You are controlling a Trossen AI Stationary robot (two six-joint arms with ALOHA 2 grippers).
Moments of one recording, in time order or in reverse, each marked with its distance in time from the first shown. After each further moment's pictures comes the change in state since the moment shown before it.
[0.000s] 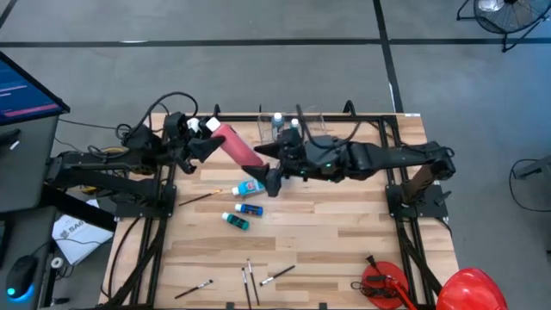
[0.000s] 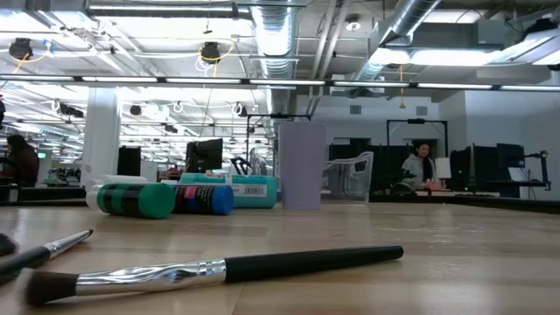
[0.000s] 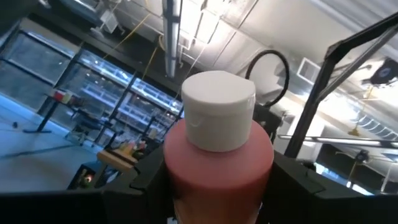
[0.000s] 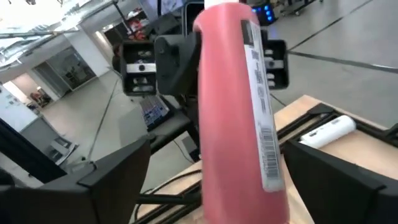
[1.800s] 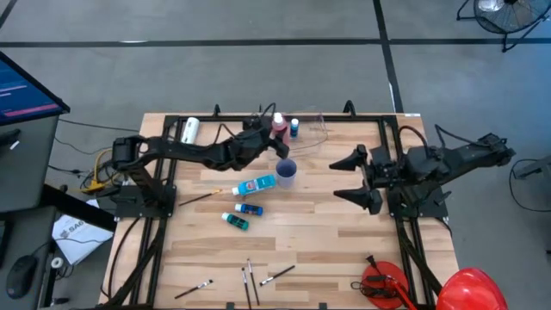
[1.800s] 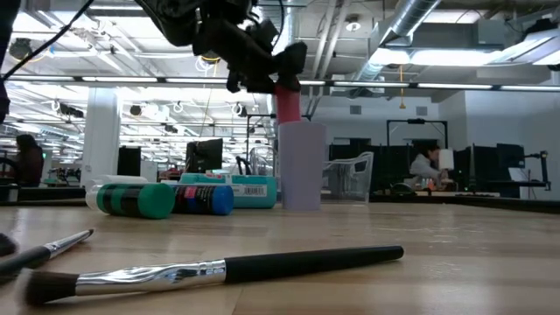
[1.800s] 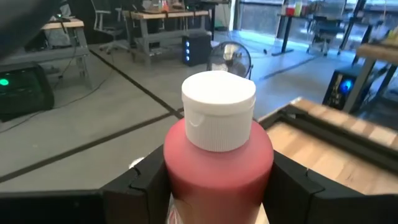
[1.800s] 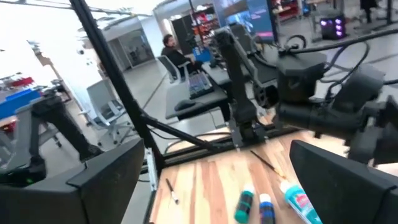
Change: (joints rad) left arm 0.100 0.816 0.271 -0.148 -0.667 0.372; right arm 0.167 -0.829 -0.899 0.188 -0.078 -0.194
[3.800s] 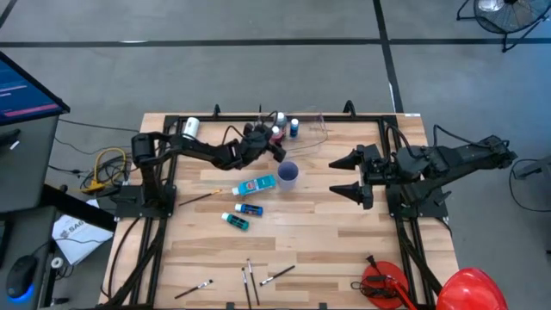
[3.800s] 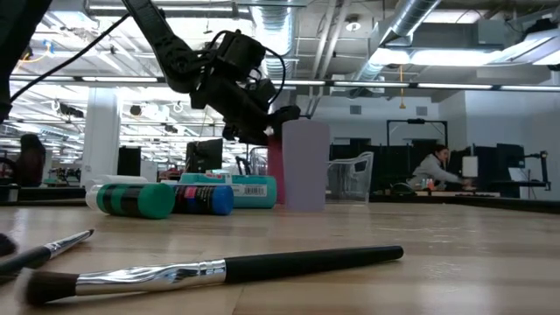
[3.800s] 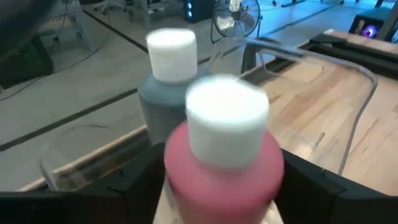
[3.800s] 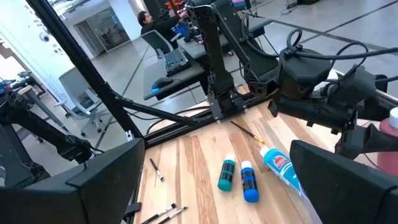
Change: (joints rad) left arm 0.107 0.172 -0.106 0.108 0.127 -0.041; right arm -0.054 0.002 0.000 -0.144 0.000 0.110
